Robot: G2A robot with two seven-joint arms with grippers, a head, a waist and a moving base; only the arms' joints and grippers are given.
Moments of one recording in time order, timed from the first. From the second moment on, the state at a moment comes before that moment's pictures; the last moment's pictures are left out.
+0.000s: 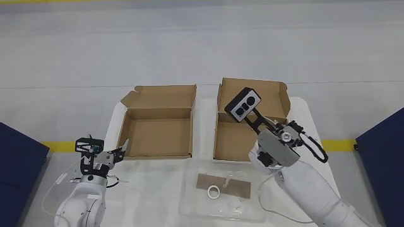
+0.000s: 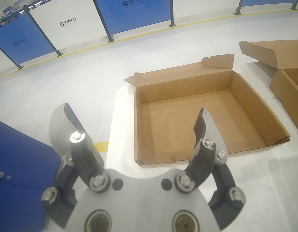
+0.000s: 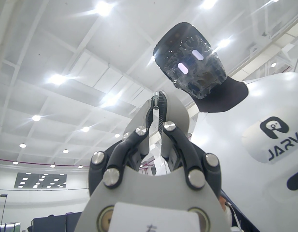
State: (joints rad) left arm 1.73 -1.15 -1.60 -1.80 1.33 0.00 0.00; right arm -1.05 -1.14 0.93 -1.84 1.74 0.06 1.34
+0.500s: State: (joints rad) left arm 1.73 -1.15 -1.60 -1.80 1.33 0.00 0.00; right arm -1.07 -1.16 0.98 -1.84 1.62 0.10 1.31
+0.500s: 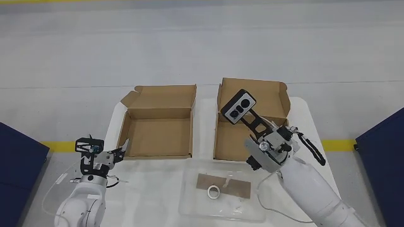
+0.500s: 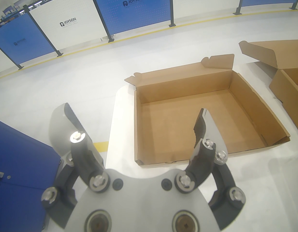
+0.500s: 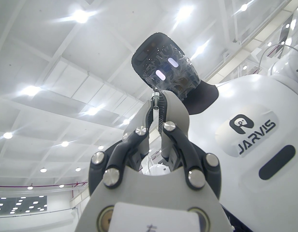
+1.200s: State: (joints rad) left arm 1.73 -1.15 -1.60 -1.80 1.33 0.00 0.00; right arm -1.09 -1.18 0.99 -1.87 1.63 0.12 1.29
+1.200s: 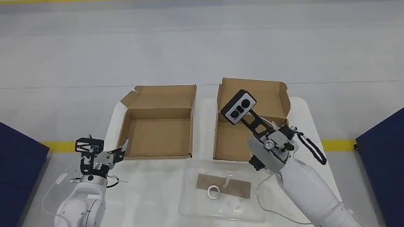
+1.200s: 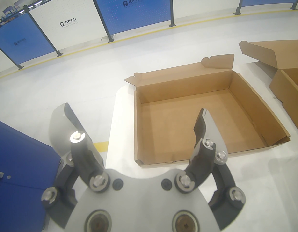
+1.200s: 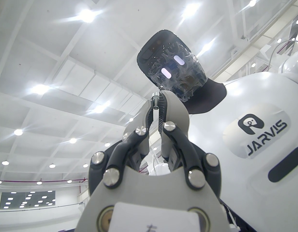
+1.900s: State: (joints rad) left arm 1.73 -1.15 -1.60 -1.80 1.33 0.00 0.00; right arm -1.13 -1.20 1.05 -1.91 1.65 0.14 1.26
